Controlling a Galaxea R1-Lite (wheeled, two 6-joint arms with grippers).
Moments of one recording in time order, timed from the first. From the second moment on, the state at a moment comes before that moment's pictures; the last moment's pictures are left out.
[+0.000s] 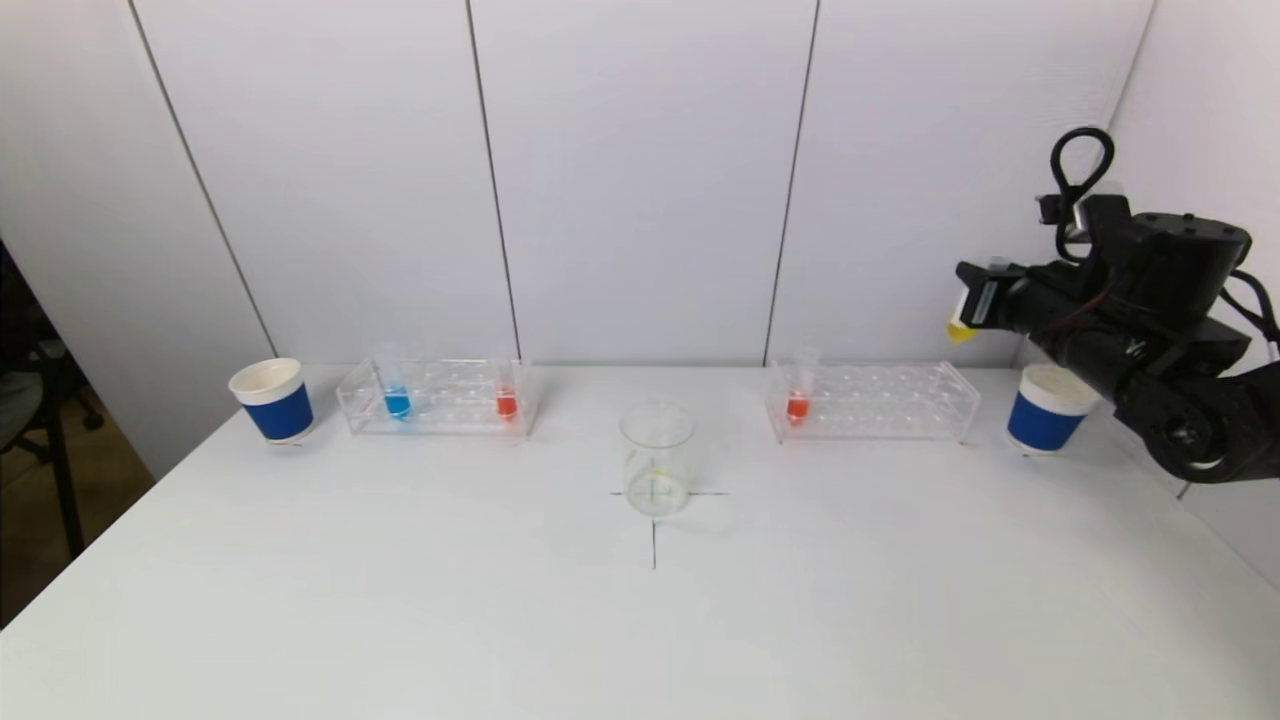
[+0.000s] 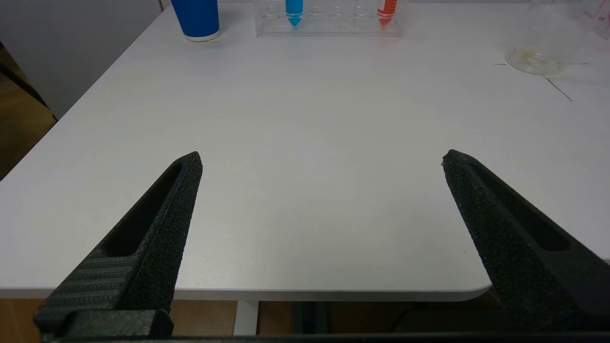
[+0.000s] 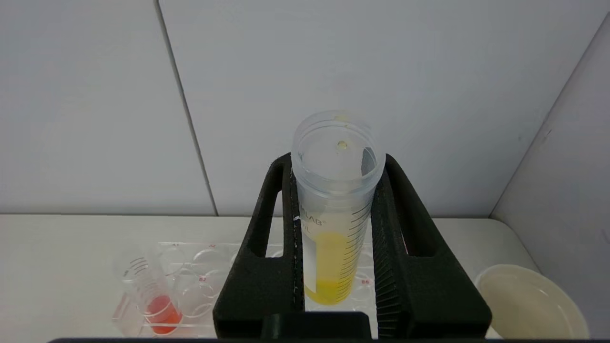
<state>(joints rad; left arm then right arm) -0.01 0.00 -0.05 0.13 0.00 -0.02 0.04 1.91 -0.97 -0.92 -0.06 0.01</state>
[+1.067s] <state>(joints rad) -0.01 0.00 -0.05 0.13 0.00 -0.02 0.16 1.63 -1.22 -0.43 0.13 -0.02</state>
